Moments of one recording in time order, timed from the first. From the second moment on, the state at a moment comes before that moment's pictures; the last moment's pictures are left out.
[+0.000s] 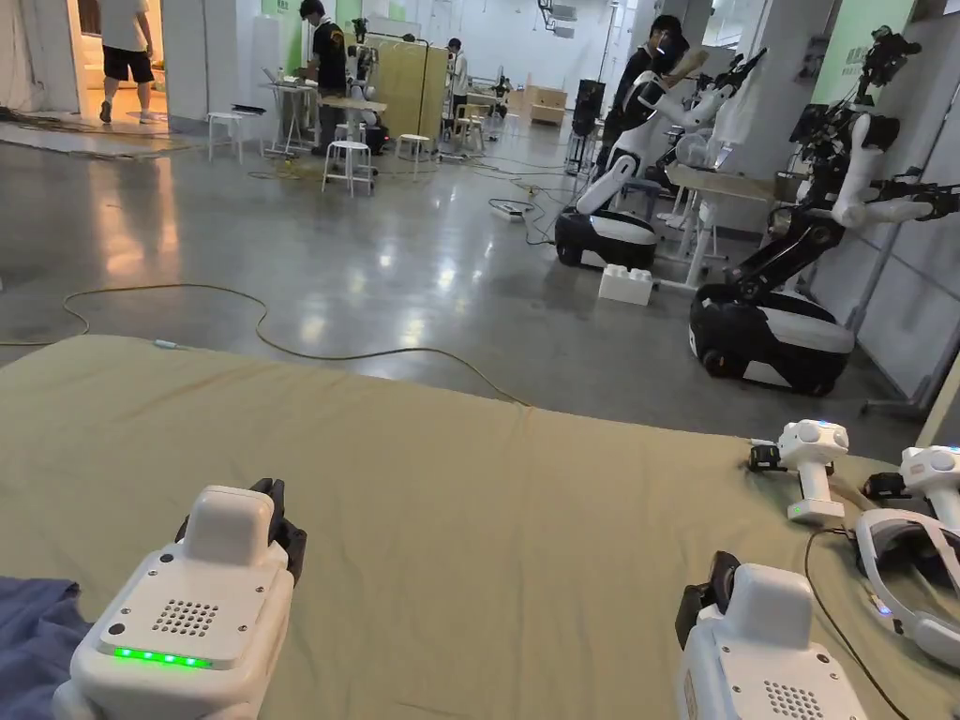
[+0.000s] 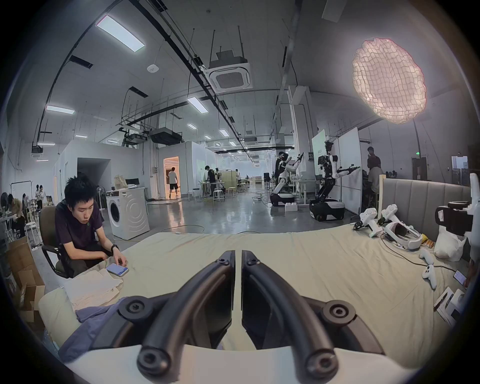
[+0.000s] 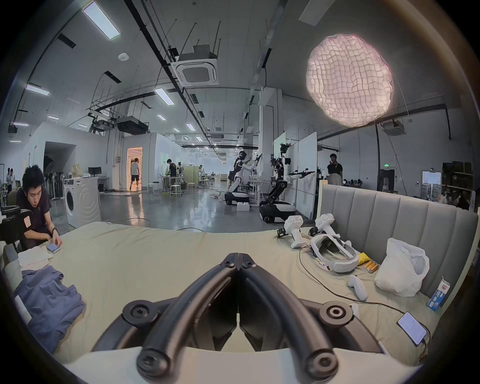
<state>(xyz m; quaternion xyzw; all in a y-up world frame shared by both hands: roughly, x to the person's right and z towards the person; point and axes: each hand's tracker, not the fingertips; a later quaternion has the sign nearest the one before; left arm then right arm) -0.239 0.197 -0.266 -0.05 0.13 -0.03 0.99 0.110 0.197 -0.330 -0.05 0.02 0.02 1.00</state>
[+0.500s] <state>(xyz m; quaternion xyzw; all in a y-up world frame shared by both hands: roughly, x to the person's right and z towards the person) -0.235 0.197 -0.266 -0.05 0.12 -0.03 0.99 0.103 0.196 -0.331 -0.06 0.03 0.06 1.00</state>
